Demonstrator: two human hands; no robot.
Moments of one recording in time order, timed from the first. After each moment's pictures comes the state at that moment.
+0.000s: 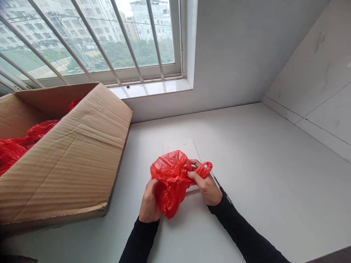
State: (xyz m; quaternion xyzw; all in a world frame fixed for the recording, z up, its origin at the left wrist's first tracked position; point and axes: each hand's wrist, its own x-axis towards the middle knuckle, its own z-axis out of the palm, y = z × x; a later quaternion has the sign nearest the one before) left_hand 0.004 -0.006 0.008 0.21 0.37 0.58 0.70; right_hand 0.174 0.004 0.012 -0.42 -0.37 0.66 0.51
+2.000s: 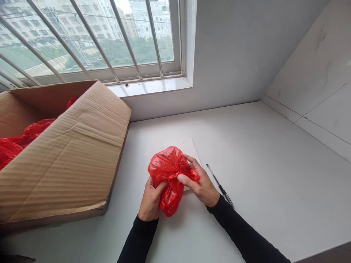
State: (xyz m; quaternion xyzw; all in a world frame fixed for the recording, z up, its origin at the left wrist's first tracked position) left_hand 0.001 -0.003 0.001 0.32 0.42 0.55 0.65; right_hand 0.172 0.004 0.014 -0.38 -0.47 0.63 0.49
